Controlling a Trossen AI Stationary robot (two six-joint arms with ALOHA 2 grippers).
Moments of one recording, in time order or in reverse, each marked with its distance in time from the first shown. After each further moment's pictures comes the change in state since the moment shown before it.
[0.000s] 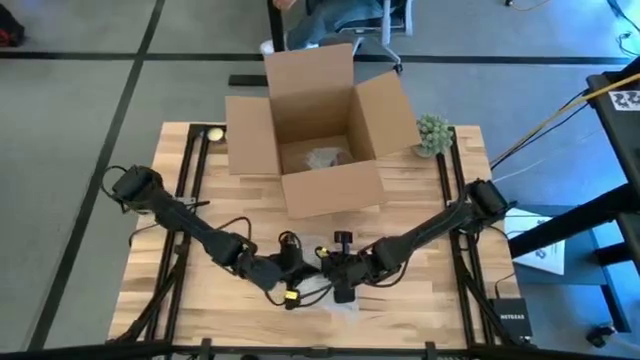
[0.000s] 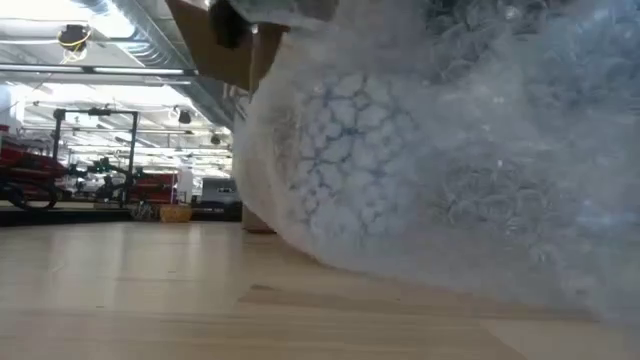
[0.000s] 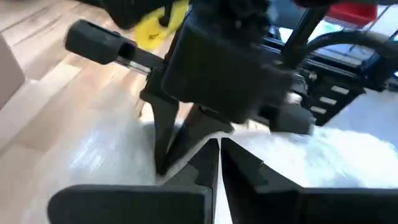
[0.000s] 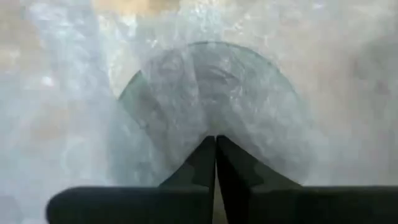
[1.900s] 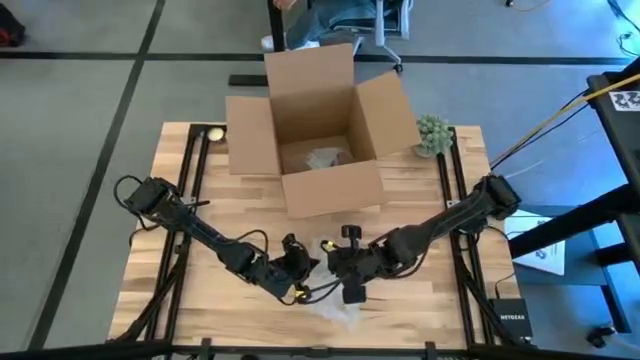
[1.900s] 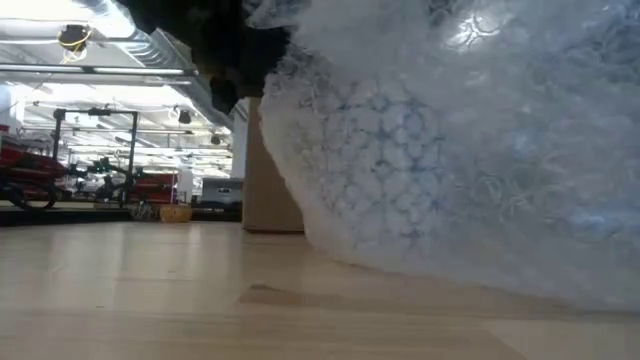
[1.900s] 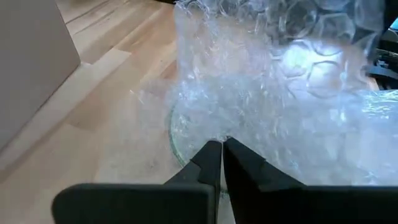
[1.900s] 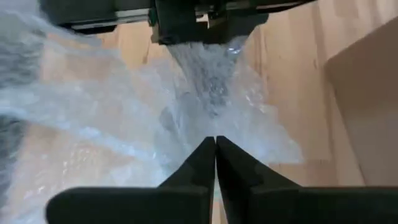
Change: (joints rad) left arm 0.034 0.219 -0.060 0.158 -0.155 0.007; right arm 0.029 -0.111 0.199 -0.305 -0.069 0.037
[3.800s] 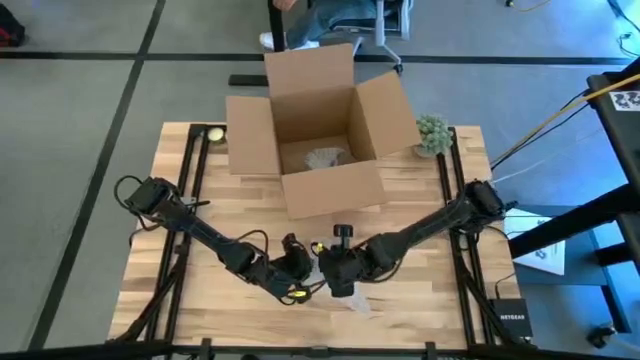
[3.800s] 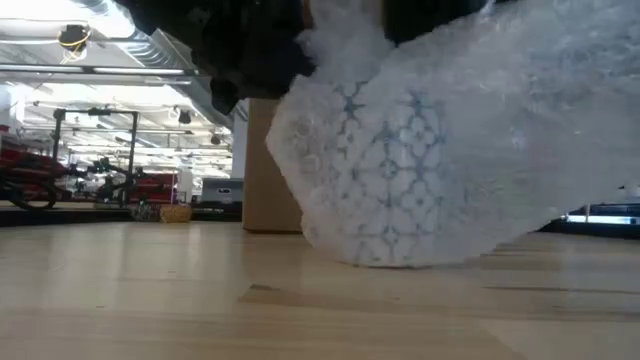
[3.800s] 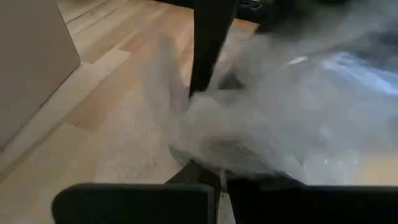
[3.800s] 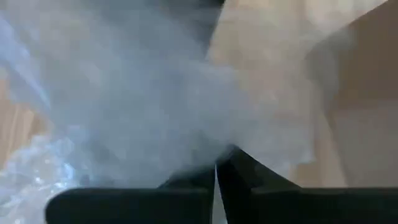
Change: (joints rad) left arm 0.000 0.000 0.000 0.006 -0.004 -0.001; right arm -0.058 0.148 -0.048 0.067 0.070 -0.033
